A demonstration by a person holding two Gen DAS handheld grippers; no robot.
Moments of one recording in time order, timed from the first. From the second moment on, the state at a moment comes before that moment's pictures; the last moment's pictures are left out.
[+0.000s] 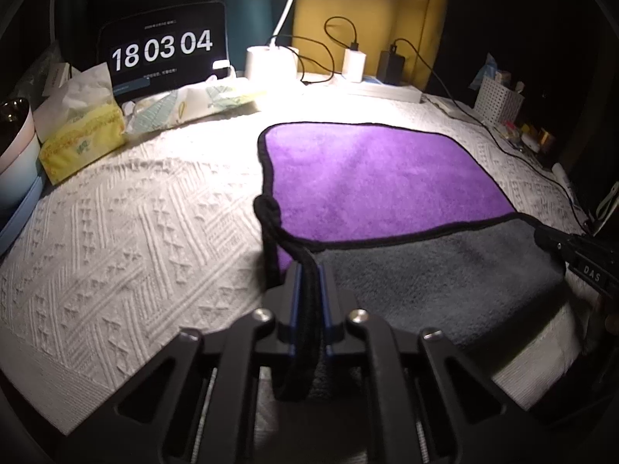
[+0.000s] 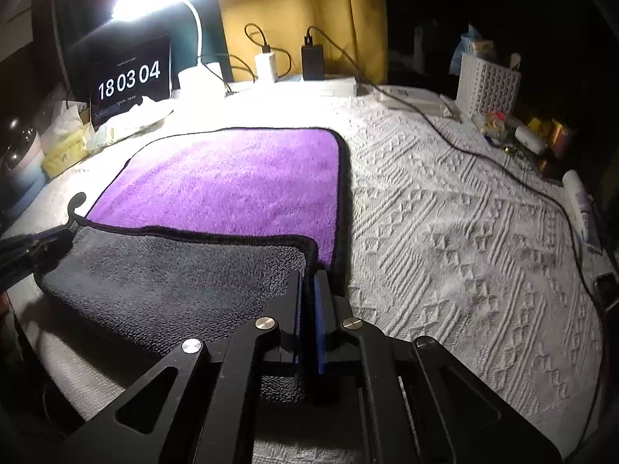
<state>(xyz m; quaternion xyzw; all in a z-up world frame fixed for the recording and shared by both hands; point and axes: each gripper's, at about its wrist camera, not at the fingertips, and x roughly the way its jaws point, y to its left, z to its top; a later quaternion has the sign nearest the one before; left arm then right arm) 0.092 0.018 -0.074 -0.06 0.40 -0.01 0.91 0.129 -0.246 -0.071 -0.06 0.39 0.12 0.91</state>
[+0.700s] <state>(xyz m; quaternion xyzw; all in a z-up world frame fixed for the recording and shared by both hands) 0.098 0.022 -0.030 -0.07 0.35 -0.03 0.93 0.132 -0.243 -0.022 -0.06 0.34 0.11 0.93</state>
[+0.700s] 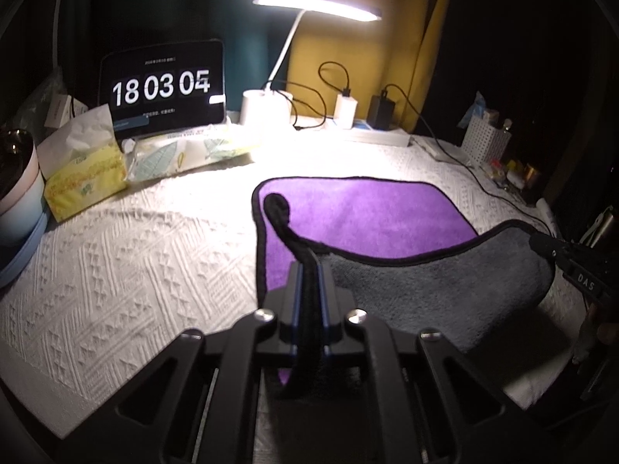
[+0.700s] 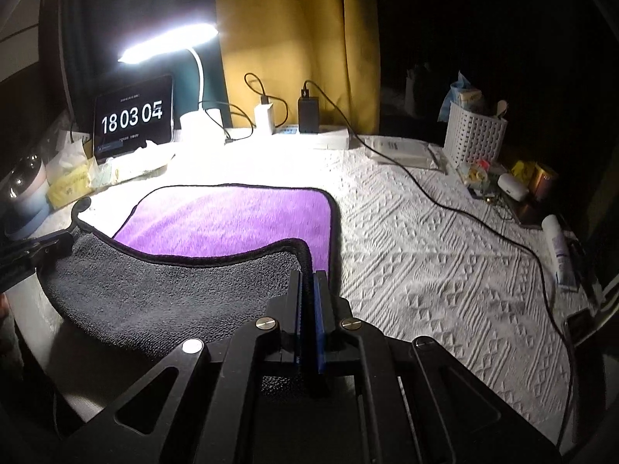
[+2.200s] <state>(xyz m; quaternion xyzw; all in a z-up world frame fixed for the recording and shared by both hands) 0.177 0.033 -0.009 -0.05 0.30 -0.02 0.95 0.209 -0.227 0.003 -0.07 0.28 0.13 0.95</state>
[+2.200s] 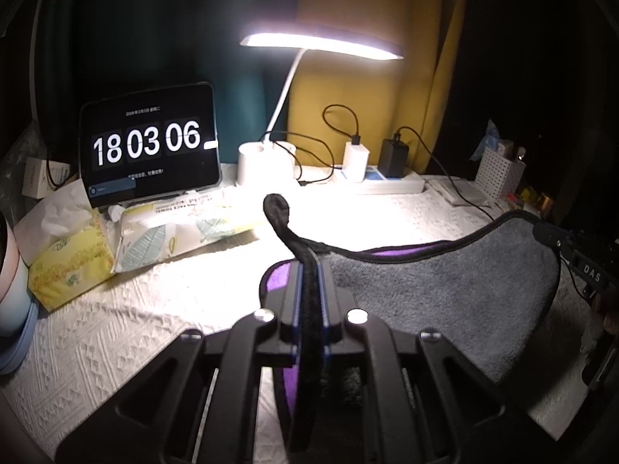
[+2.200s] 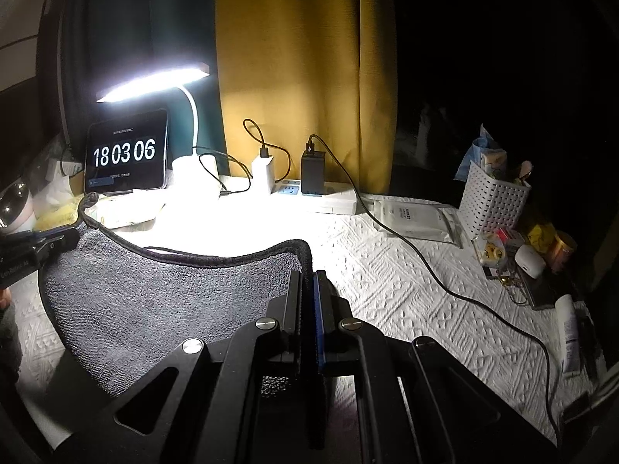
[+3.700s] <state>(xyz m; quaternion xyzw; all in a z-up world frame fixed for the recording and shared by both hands) 0.271 0.052 -0.091 -0.06 0.43 0.00 0.90 0.312 -0.227 -0.075 -0.05 0.40 0.09 0.91</state>
